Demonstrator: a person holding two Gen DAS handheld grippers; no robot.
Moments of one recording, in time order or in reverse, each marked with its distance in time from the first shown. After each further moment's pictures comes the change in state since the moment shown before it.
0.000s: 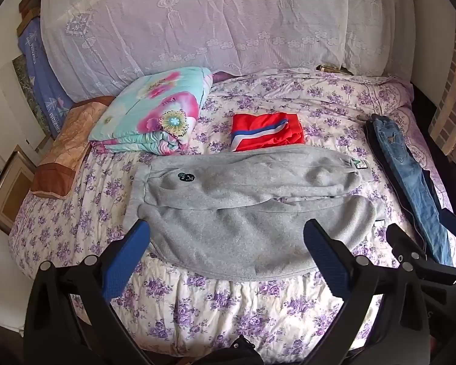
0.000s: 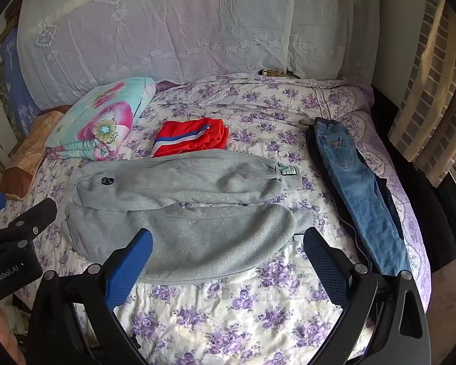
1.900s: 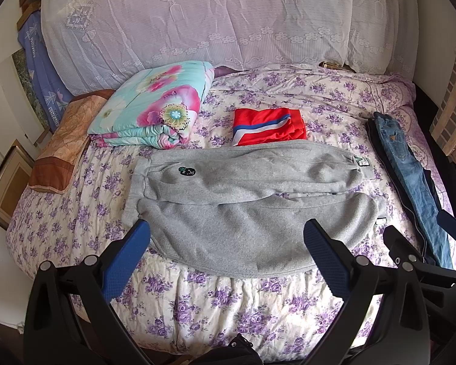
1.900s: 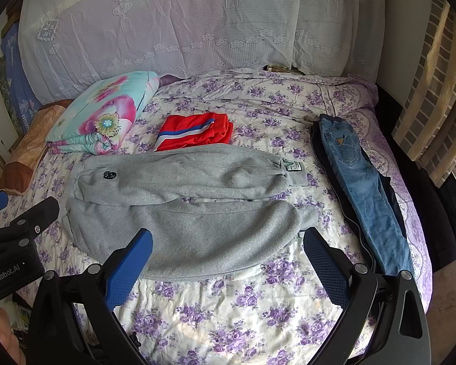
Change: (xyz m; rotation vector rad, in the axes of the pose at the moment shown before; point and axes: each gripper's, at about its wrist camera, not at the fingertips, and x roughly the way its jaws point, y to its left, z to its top) left arm 0.009 -0.009 -0.009 -0.005 0.017 -0.010; right arm 0.004 0.009 -0.002 -0.002 0.016 0.002
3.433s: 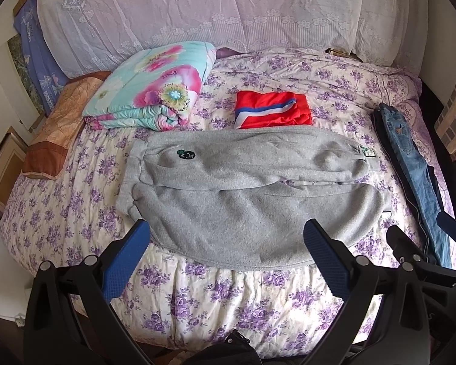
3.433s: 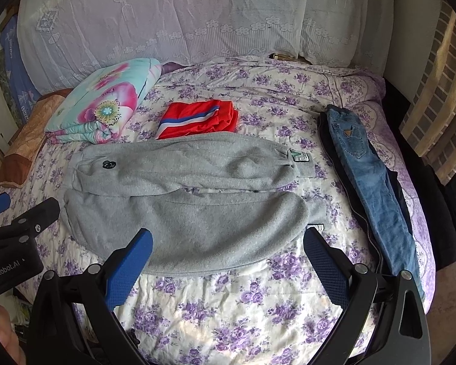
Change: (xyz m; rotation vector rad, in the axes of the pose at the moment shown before) left arm 0.035 0.028 -0.008 -0.039 0.109 -0.038; right arm 0.028 0.005 0.001 -0.005 0.077 0.007
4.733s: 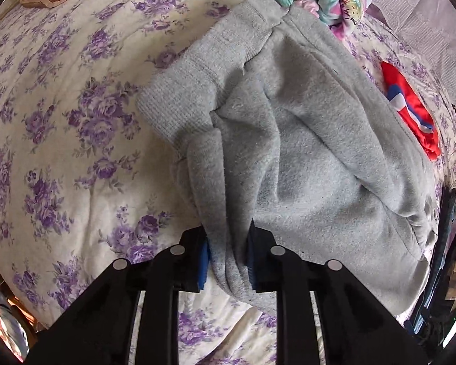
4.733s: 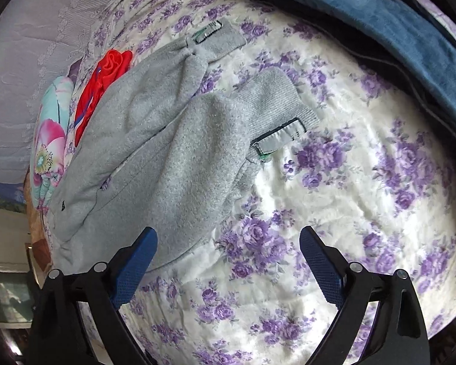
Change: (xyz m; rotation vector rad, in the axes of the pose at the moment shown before) left arm 0.233 0.204 -0.076 -0.559 0.322 -0.086; right arm 0.227 -0.169 -0.069 0.621 0.402 0.277
